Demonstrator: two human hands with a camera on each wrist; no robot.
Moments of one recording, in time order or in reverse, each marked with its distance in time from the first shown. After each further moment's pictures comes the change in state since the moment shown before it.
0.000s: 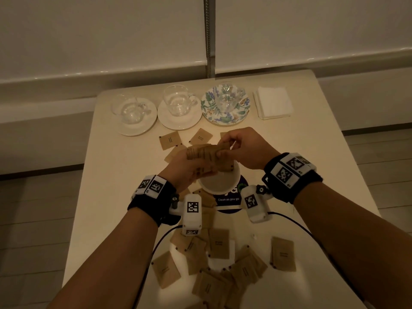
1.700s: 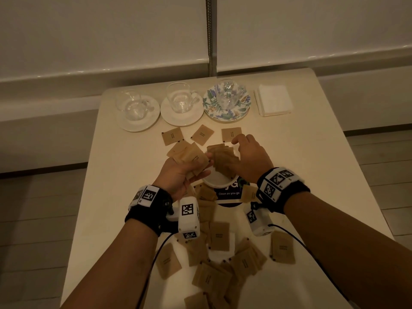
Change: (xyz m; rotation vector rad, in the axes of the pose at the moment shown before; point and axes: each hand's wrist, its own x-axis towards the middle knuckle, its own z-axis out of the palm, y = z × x) left_hand -0.027 -0.025 -0.007 -0.345 0.157 0.040; right_hand -0.026 0.030 0.035 -0.438 0.213 0.102
